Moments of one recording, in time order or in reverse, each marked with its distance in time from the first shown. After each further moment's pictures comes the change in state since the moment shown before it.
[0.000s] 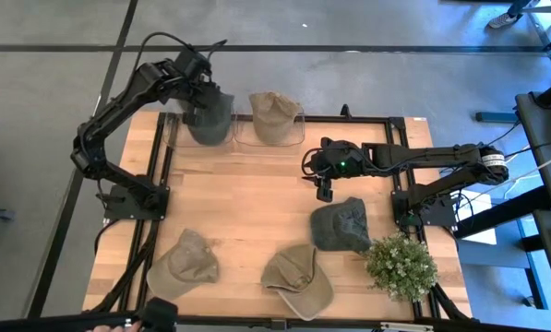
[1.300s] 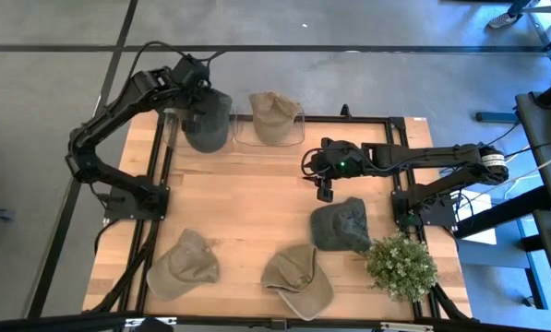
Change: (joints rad) left arm -0.129 -0.063 0.002 -0.031 -0.099 -0.103; right arm 0.000 0.001 0.000 -0.014 0.000 0.003
